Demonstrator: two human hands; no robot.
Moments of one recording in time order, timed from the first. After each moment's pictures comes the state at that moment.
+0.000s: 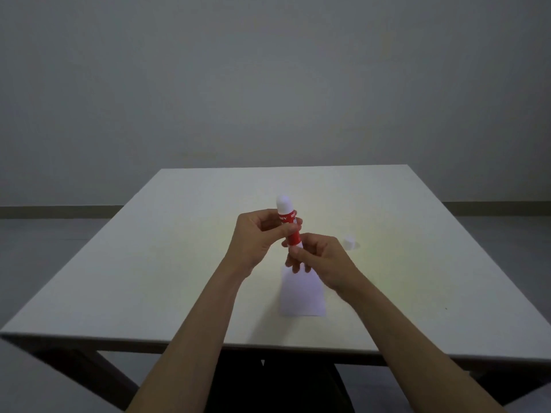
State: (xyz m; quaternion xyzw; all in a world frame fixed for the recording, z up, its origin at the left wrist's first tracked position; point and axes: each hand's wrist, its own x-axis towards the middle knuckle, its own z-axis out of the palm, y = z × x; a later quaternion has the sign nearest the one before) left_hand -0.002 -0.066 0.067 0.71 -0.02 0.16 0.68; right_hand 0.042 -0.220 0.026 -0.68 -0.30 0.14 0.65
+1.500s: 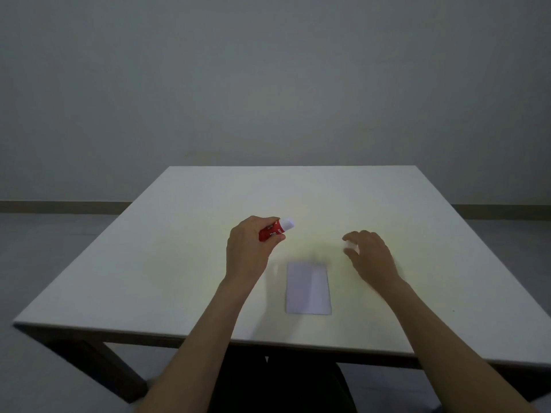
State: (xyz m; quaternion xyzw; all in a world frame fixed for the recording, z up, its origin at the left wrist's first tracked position) left_hand -0.012 -0.061 0.045 0.86 0.11 0.29 0.40; right_hand 0.096 -0.265 -0.013 -0.94 -0.19 -0.10 0.27
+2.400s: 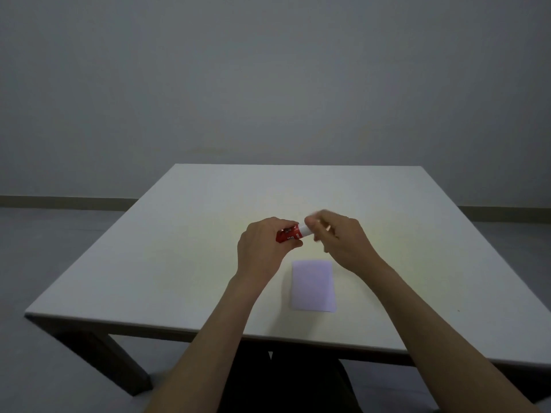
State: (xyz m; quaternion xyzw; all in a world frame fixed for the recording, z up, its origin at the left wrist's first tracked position) left_hand -0.020 -0.072 0.055 0.91 0.10 0.23 0.32; right_hand 0.050 -0.216 0.057 -0.84 -0.29 -0.03 0.45
